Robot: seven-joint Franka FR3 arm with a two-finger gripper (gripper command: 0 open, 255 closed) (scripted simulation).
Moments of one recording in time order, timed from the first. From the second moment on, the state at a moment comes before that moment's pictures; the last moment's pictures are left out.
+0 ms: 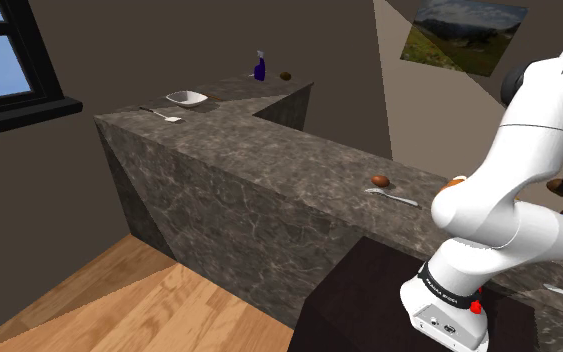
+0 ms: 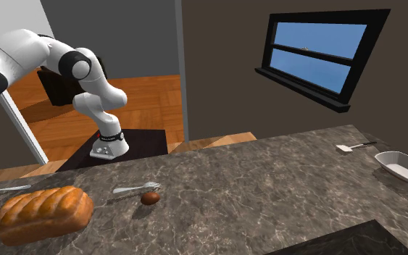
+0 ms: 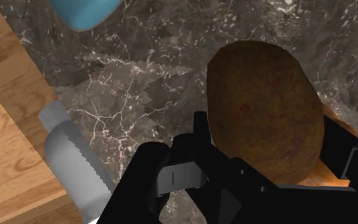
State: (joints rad) arm -1.11 0.48 -0.86 -1.67 0.28 1.95 -1.85
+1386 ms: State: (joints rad) arm -1.16 0.61 -0.78 -1.78 0.38 2.16 -1.90
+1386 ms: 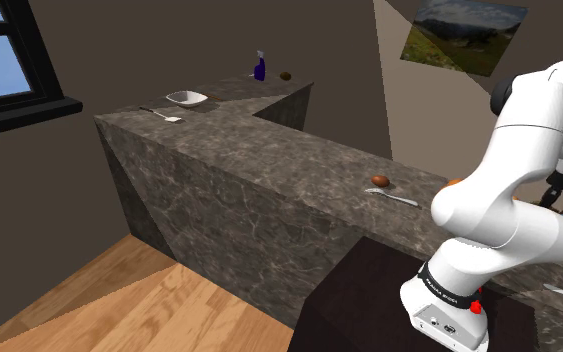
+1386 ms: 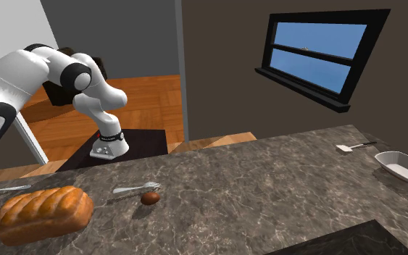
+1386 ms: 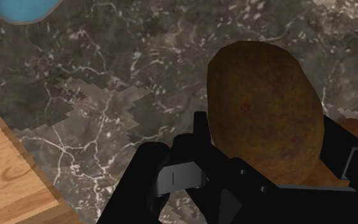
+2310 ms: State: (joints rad) arm -1.20 0.70 -0.71 -1.79 0.45 2.26 -1.93
